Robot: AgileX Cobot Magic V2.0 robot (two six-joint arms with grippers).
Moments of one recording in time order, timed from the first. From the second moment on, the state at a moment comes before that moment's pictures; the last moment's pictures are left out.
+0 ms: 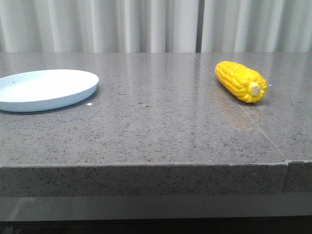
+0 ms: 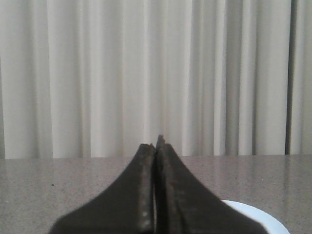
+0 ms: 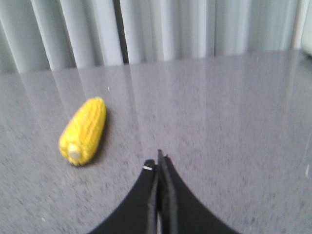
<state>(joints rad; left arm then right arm) -0.02 0.00 -0.26 0.03 0.08 -0.03 -0.02 -0.01 -0.29 0.07 0.41 0.08</state>
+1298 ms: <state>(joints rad) -0.02 0.30 -0.49 0.08 0.28 -0.03 -0.02 0.33 -0.55 0.08 0.48 0.08</state>
